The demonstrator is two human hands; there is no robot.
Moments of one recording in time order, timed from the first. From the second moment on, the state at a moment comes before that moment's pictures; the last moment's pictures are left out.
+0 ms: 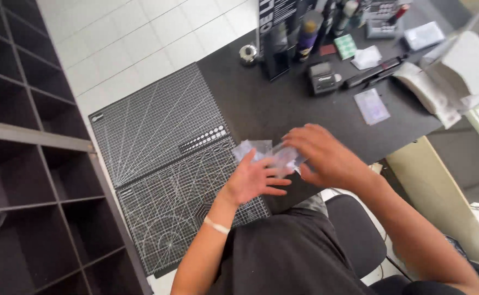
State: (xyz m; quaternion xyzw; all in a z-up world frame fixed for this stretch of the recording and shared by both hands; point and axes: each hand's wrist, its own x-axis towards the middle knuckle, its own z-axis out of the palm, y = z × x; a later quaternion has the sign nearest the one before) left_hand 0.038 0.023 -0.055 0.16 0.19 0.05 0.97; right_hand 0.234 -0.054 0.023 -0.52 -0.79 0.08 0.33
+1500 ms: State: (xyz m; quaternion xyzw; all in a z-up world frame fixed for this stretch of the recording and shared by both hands) left_hand 0.032 -0.006 -0.010 0.64 0.15 0.66 0.36; right_hand 0.110 -0.073 0.026 -0.50 -0.11 0.53 0.68
